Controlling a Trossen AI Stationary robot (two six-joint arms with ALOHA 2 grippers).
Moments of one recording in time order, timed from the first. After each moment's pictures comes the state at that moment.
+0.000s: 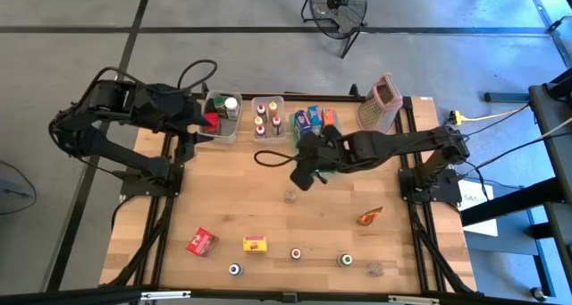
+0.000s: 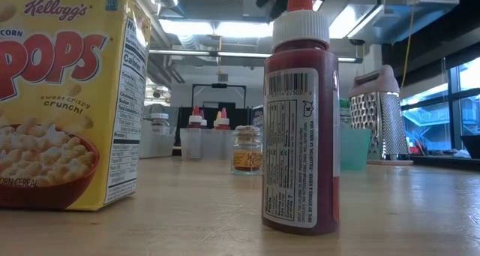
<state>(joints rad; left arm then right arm) 0.04 1.12 1.74 -1.44 -0.15 -0.14 0.20 1.75 1.79 -1.07 0.49 0.63</state>
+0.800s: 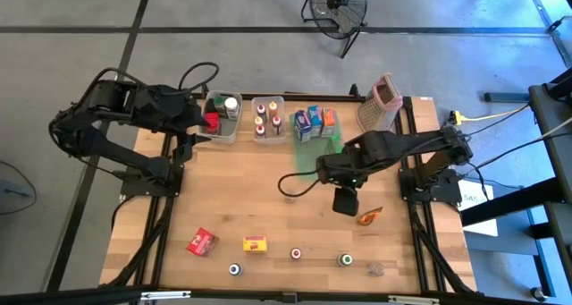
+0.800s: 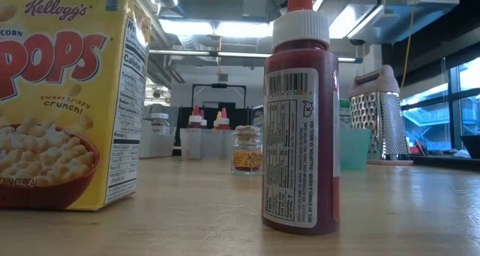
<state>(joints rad) 0.04 1.12 1.74 -1.47 -0.16 -0.07 0.25 1.73 1.88 -1.57 -0.08 0.47</state>
